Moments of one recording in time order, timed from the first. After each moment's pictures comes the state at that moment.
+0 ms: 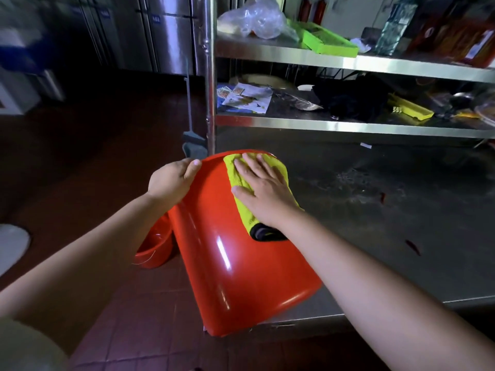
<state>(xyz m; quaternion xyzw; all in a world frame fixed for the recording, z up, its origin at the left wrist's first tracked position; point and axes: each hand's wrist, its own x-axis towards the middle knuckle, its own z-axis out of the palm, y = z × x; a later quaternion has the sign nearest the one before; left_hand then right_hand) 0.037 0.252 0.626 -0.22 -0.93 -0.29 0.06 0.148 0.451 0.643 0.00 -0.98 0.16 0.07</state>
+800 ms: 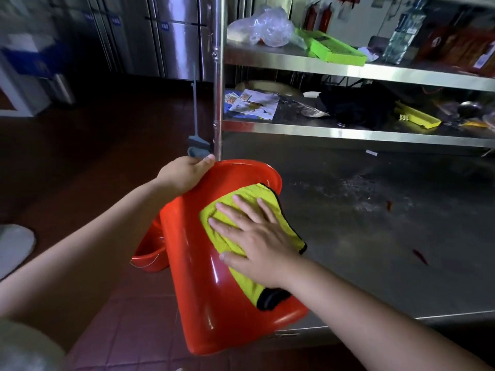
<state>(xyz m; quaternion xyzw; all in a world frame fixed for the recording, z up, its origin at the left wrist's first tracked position) 0.027 0.258 0.657 -0.14 -0.92 -0.35 -0.06 0.210 0.407 0.631 0.17 -0.98 0.06 0.08</state>
